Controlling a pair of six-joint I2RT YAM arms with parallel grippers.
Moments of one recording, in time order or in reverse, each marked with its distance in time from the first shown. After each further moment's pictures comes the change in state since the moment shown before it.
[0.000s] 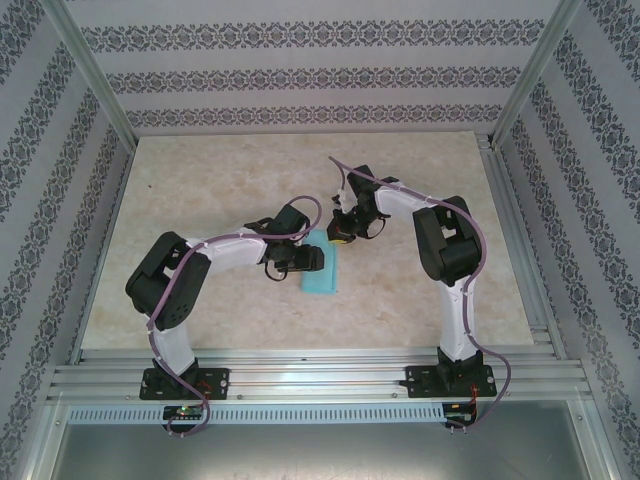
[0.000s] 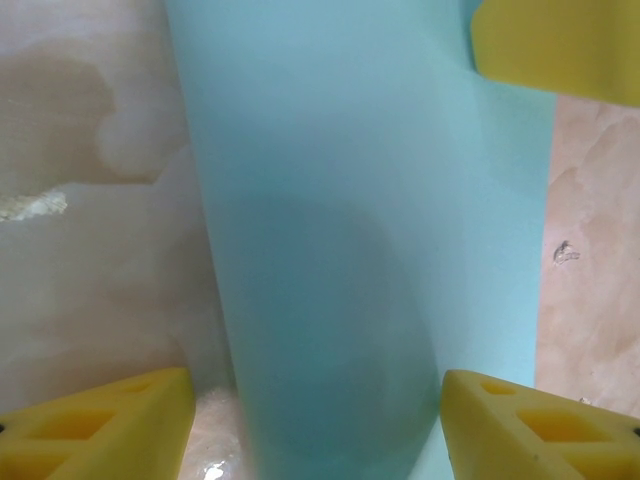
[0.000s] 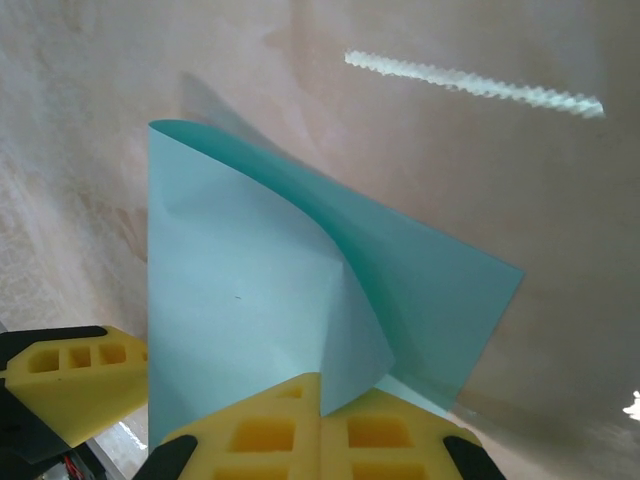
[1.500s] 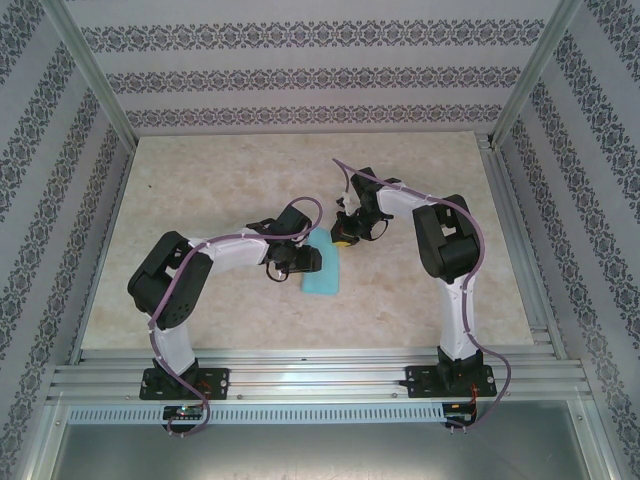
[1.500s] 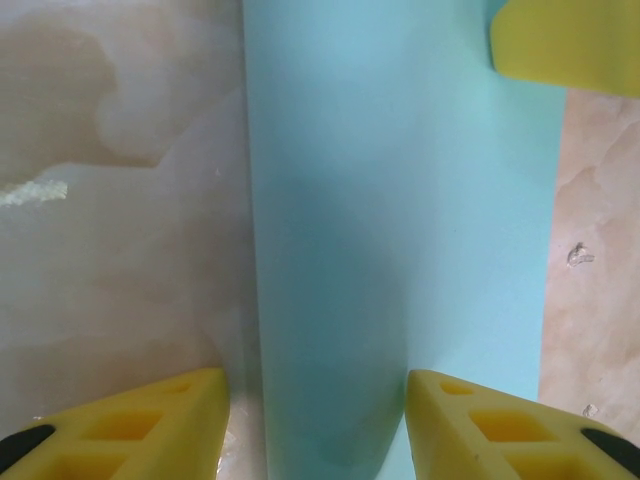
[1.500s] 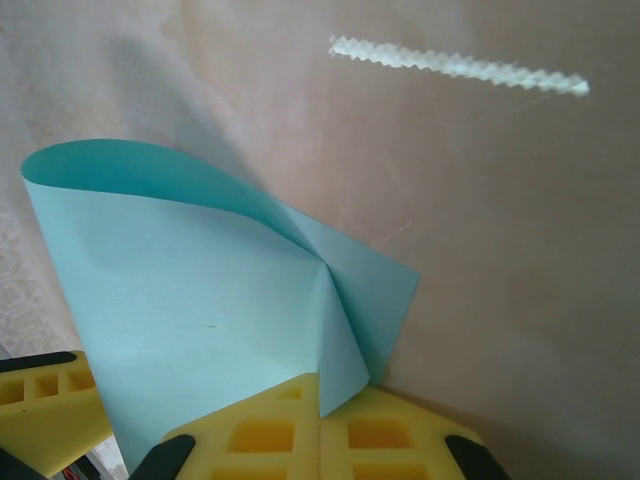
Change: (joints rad) left arm -0.008 0.011 0.005 -0.012 -0.011 -0.029; right arm -0.014 0.025 -0.003 -0.018 0.005 0.000
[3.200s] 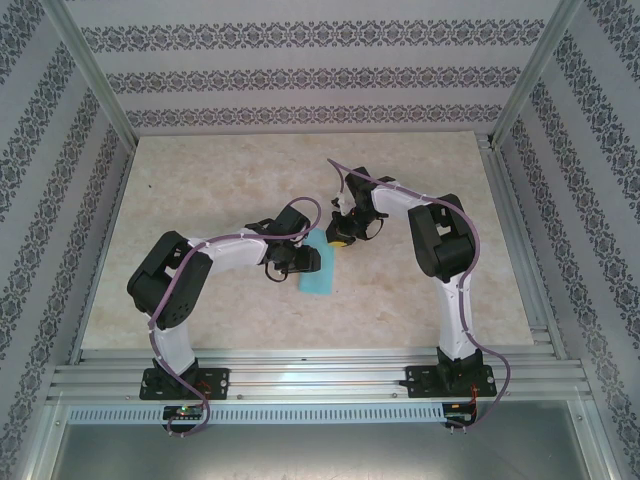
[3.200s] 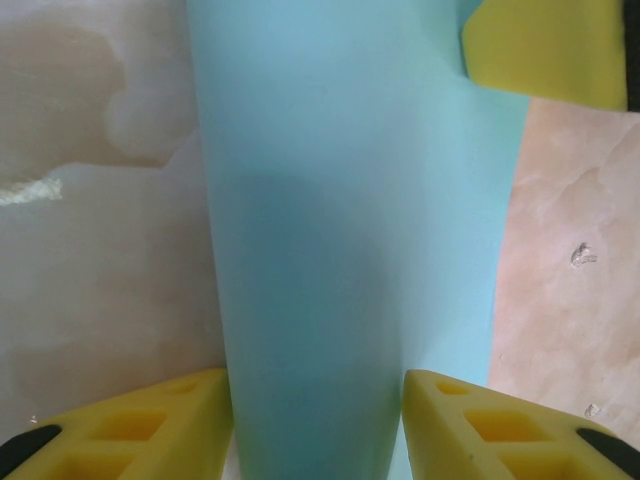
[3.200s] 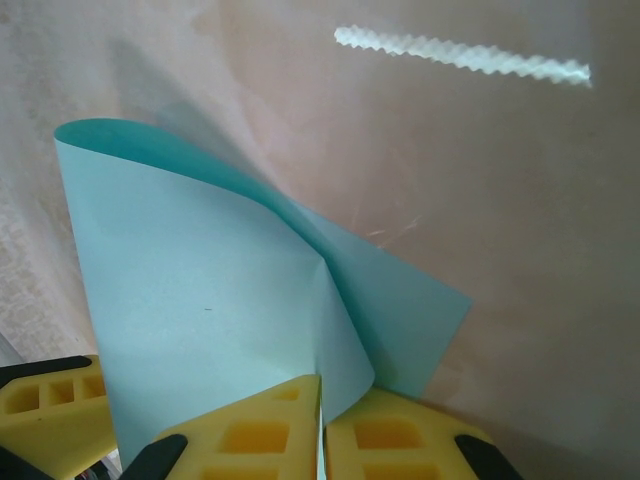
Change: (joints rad) left arm 0.008 0.000 -0.010 0.010 0.011 0.001; right arm 0.022 0.031 0.053 -0.034 -0.006 0.008
